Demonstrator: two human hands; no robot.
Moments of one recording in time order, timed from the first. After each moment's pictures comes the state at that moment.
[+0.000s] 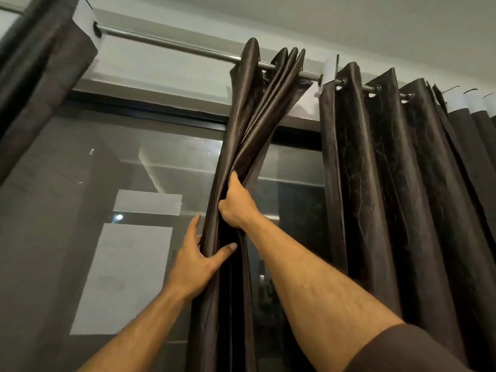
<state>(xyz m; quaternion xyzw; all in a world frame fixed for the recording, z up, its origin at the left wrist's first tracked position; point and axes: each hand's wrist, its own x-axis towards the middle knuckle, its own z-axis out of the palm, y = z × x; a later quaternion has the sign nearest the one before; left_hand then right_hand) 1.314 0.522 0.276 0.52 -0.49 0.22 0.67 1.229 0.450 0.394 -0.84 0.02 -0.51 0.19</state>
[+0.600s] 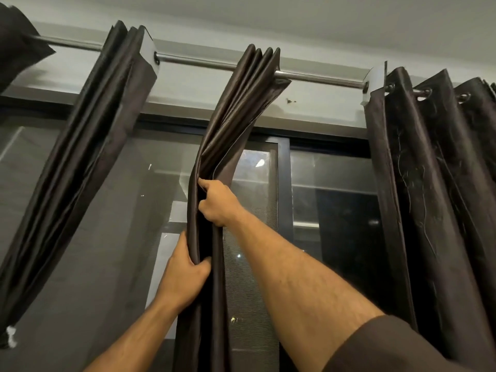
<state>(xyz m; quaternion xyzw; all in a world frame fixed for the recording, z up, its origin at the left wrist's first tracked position) 1.396 0.651 0.271 0.55 -0.44 0.26 0.66 1.321 0.590 0.411 -0.88 -0.06 -0.45 0.14</state>
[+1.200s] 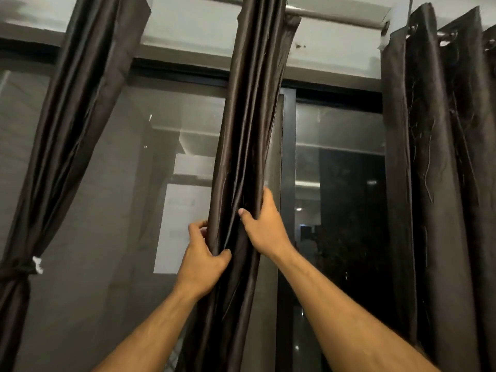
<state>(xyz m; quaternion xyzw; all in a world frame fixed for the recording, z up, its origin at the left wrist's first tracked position) 1.384 0.643 0.189 0.59 -0.43 0.20 0.65 1.293 0.522 0.262 -0.78 -0.07 -0.52 0.35</state>
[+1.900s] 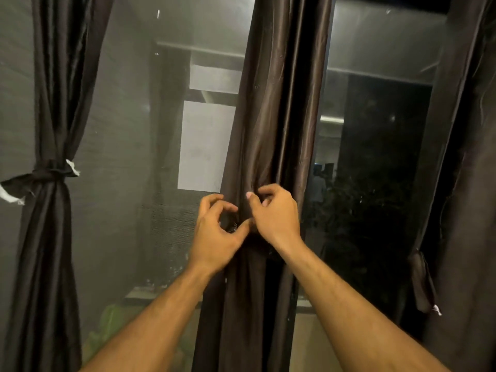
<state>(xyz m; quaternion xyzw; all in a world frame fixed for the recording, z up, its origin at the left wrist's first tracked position) 1.372 0.666 0.073 0.65 -0.39 0.26 0.60 1.299 0.556 0.127 -0.79 0.14 -0.50 0.32</state>
